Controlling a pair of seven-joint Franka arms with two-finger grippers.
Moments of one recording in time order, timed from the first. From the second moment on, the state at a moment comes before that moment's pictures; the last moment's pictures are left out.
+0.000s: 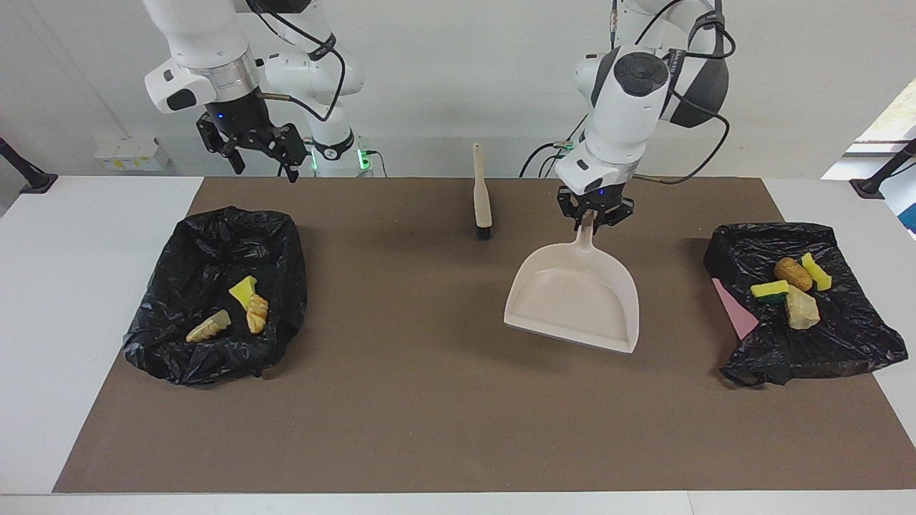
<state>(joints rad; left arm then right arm) -0.34 0.03 -0.15 -1.86 0.02 1.85 -0.18 -0.02 -0.02 0.12 -1.52 -0.01 1.48 0.30</state>
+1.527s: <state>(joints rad) -0.48 0.27 -0.12 -1.87 -0.01 2.12 -0.50 -0.02 -0.02 0.12 -1.52 -0.01 1.48 0.30</state>
